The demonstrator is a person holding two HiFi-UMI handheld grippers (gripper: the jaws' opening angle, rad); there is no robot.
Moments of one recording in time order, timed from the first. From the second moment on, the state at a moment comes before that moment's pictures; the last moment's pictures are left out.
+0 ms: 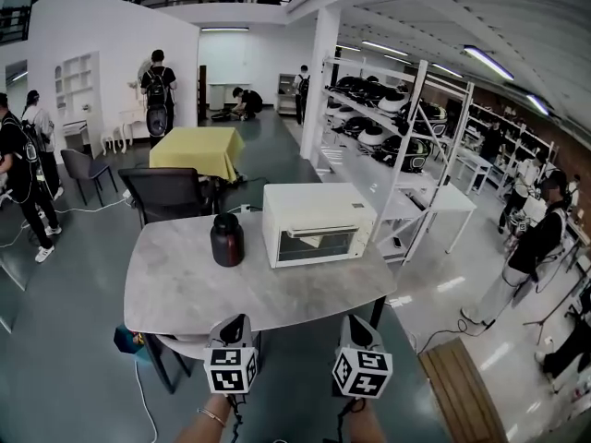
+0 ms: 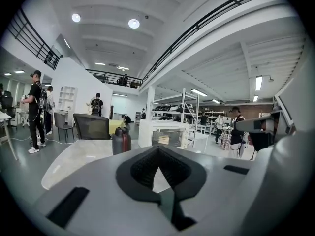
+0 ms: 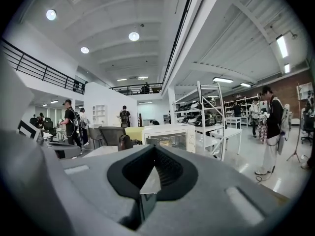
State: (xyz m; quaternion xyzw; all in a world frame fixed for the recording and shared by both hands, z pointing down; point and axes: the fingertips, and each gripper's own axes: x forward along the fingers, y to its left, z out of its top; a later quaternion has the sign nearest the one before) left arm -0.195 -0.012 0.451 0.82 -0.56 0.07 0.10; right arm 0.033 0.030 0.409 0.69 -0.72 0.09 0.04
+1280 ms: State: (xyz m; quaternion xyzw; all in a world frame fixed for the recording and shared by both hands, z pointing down) left arm -0.103 -0.232 0.447 0.83 -0.54 0.09 0.10; right arm 0.108 -0.179 0.424 0.69 -0.71 0.13 0.04
